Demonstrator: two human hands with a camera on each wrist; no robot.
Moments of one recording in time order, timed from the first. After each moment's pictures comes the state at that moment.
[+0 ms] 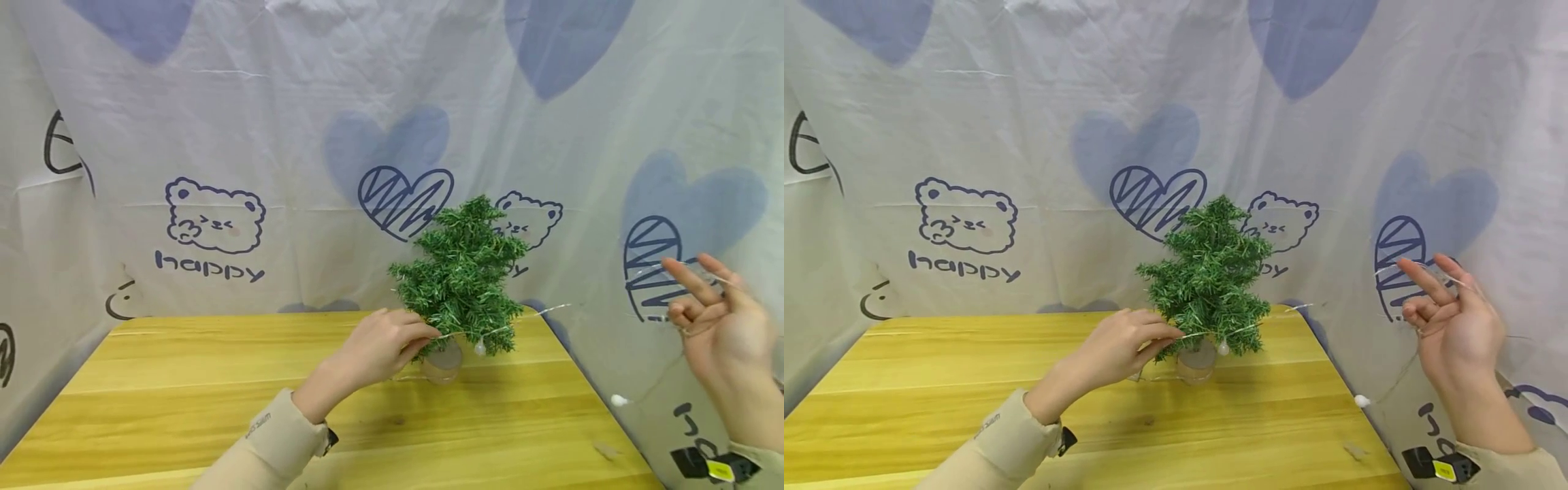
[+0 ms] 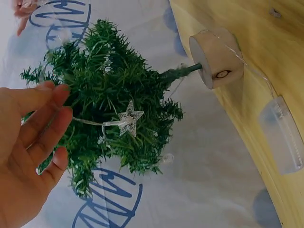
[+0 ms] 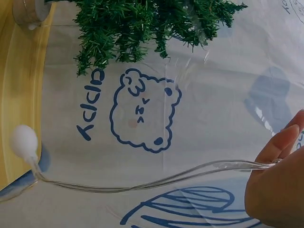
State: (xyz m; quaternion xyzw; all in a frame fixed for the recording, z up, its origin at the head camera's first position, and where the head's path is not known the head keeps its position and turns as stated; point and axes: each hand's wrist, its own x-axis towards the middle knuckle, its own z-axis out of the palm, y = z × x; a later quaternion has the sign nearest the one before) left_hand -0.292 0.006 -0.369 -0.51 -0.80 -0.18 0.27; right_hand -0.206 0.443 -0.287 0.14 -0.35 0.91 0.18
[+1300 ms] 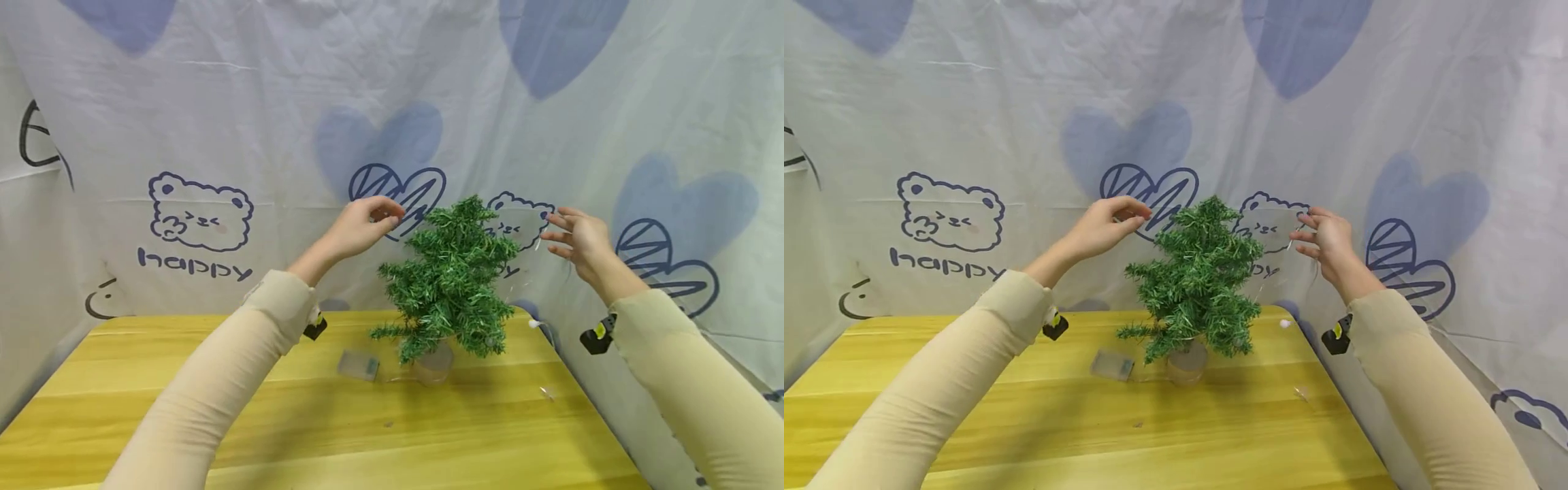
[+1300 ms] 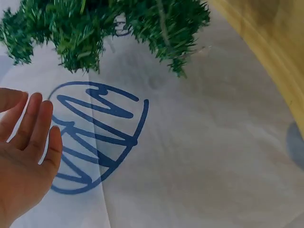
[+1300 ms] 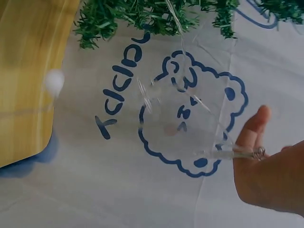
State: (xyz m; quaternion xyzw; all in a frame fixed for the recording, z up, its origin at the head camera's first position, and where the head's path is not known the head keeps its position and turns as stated) left_hand -0.412 -0.009 -0.266 -0.34 -0.82 -0.44 0.09; right_hand -0.355 0.384 -0.242 -0.05 -0.72 0.69 0.08
